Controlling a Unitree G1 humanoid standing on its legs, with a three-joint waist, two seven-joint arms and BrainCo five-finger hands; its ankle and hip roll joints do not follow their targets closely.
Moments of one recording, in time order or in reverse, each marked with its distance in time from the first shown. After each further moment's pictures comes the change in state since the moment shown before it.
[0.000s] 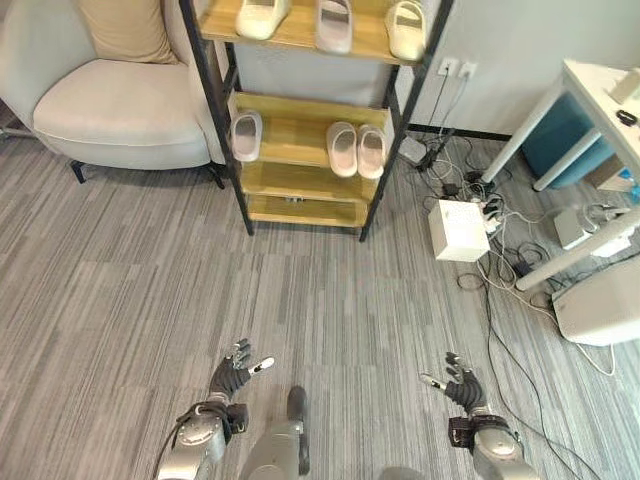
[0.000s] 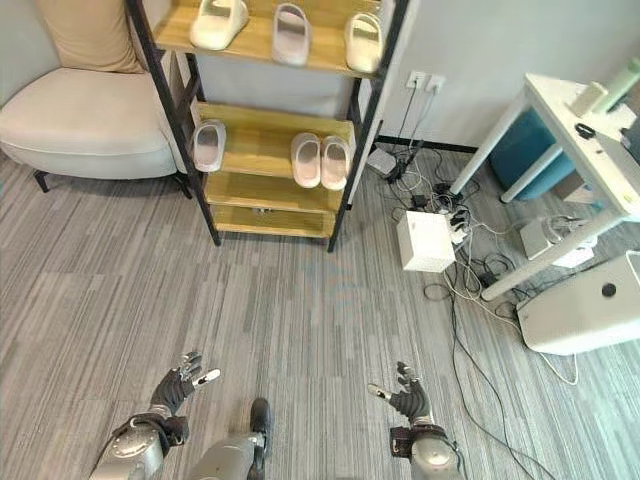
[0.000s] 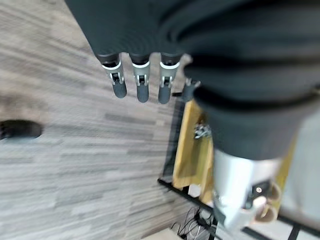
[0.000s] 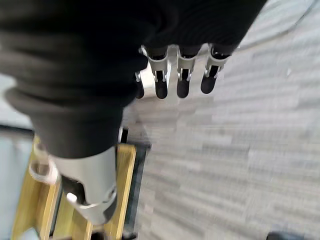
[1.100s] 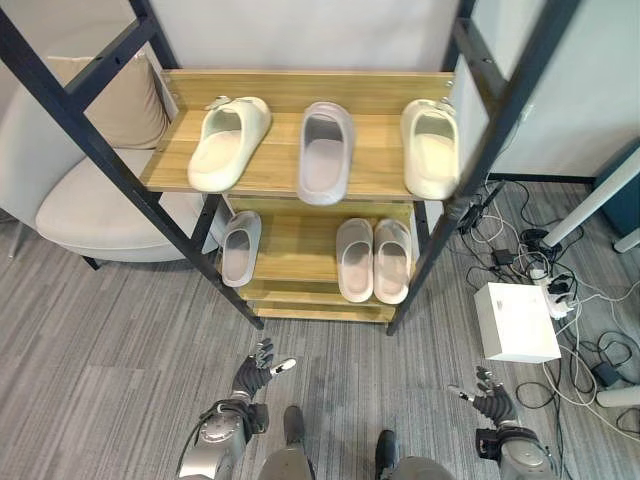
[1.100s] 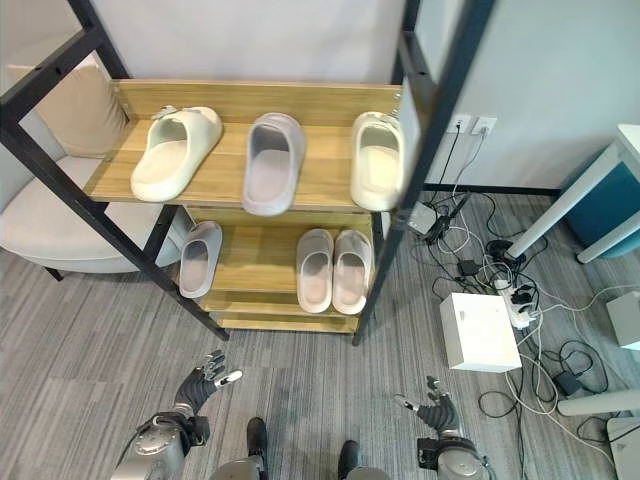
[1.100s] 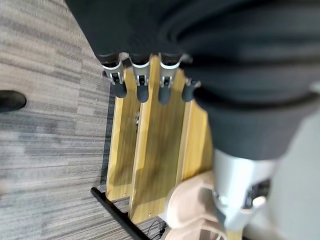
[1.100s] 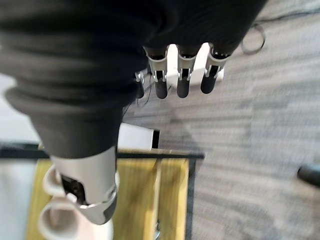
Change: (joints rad) left arm 0.003 -0.035 -0.039 -0.047 0.037 0.006 -0.011; right arm 0.049 -0.041 -0.039 0.040 0.042 0.002 -0.014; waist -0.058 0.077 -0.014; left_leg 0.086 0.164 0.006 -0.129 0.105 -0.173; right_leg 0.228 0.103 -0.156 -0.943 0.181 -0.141
